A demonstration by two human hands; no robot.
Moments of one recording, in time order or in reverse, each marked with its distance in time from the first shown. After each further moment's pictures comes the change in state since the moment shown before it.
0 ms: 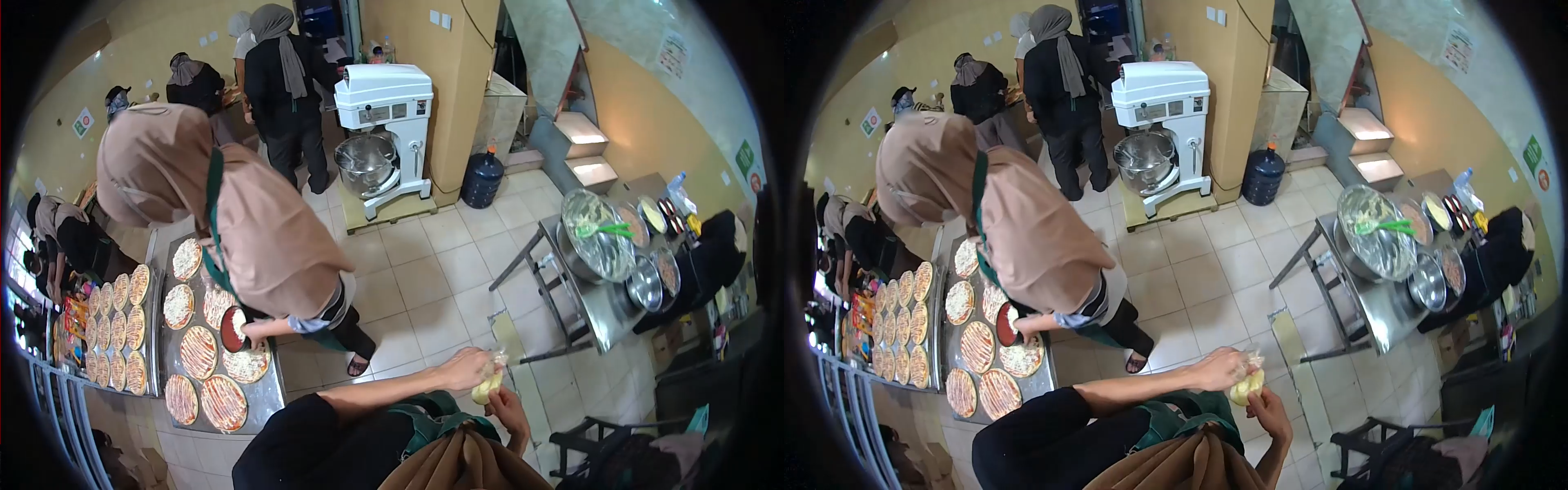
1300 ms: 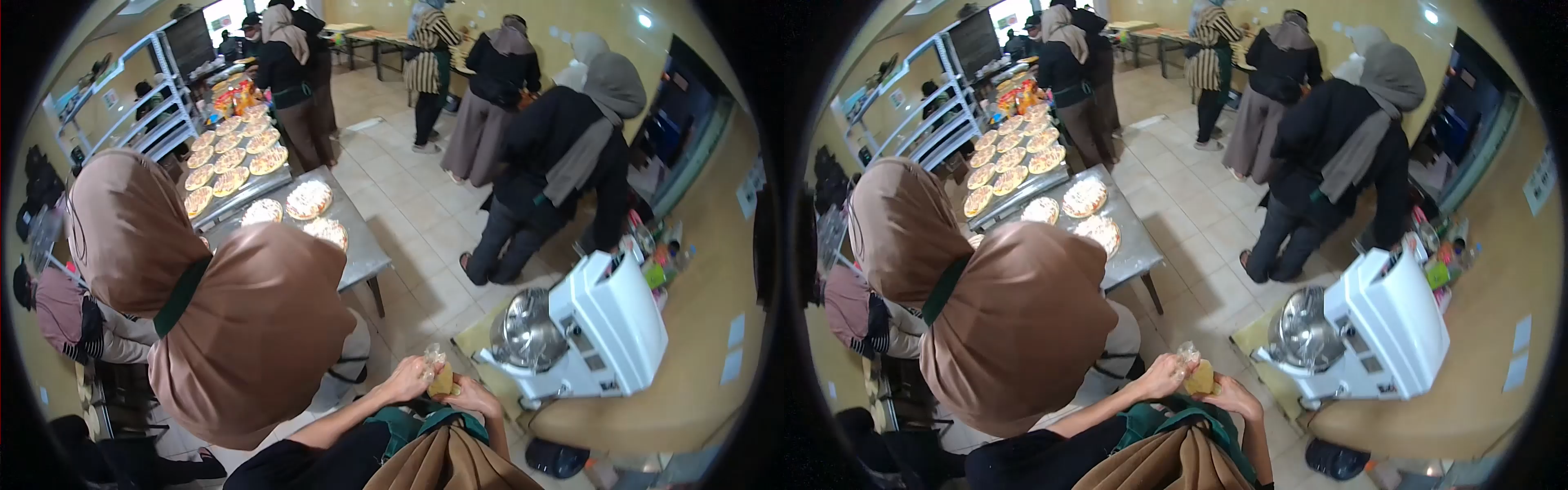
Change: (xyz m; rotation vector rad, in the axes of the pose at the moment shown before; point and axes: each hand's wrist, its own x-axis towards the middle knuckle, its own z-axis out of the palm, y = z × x) left_hand 0.098 -0.281 -0.488 0.093 1.402 -0.765; right_hand 0.738 -0.411 0.306 -1.090 -1.557 -0.341
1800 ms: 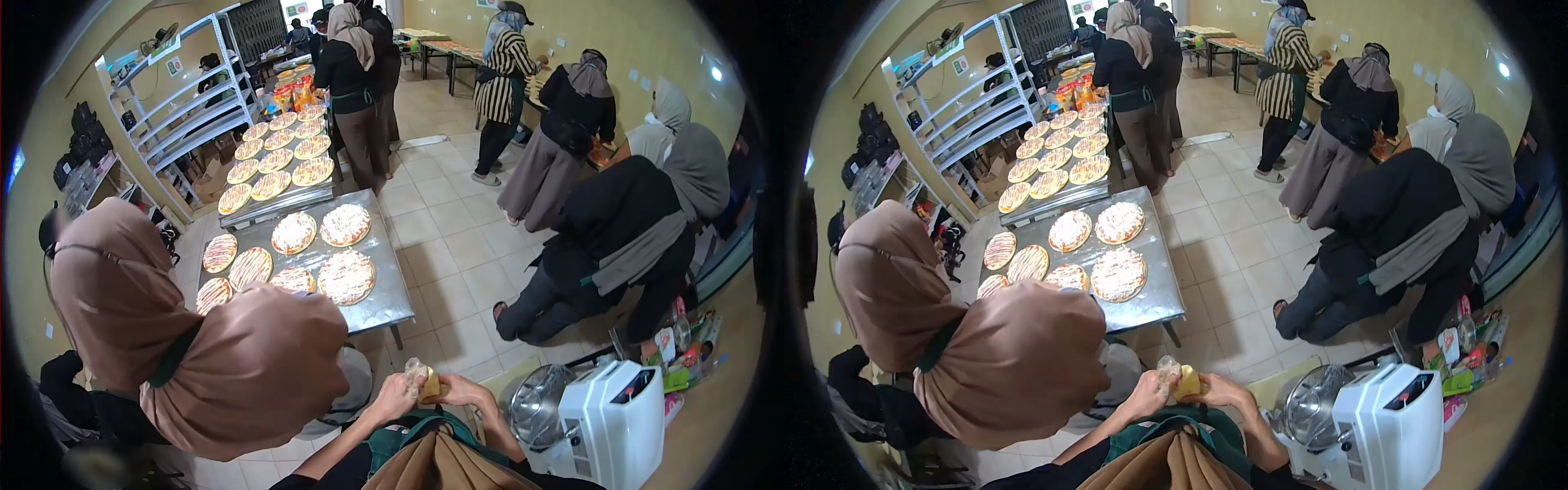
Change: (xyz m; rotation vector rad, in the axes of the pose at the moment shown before) left_hand 0.106 -0.034 -0.068 0.076 0.396 -0.262; right_hand 0.214 -0.023 -0.120 -0.125 -0.502 -0.127
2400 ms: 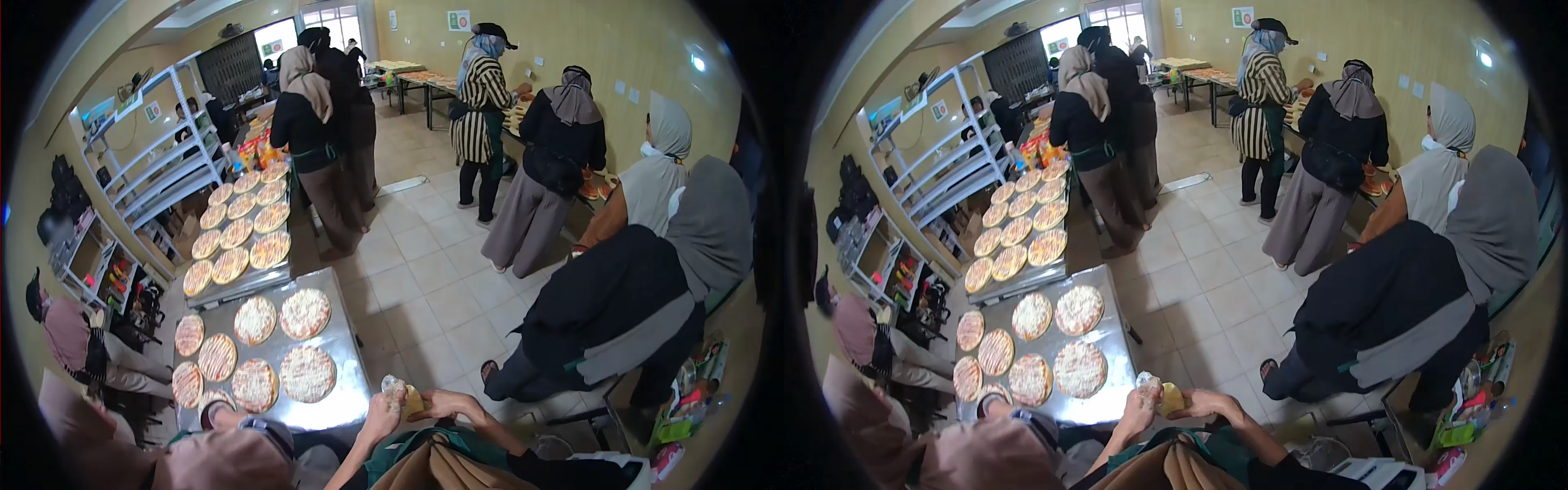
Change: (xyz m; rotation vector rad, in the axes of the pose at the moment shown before) left_hand 0.258 -0.022 0.002 -0.120 0.250 -0.100; right_hand 0.092 -0.037 -0.261 -0.187 -0.144 0.106
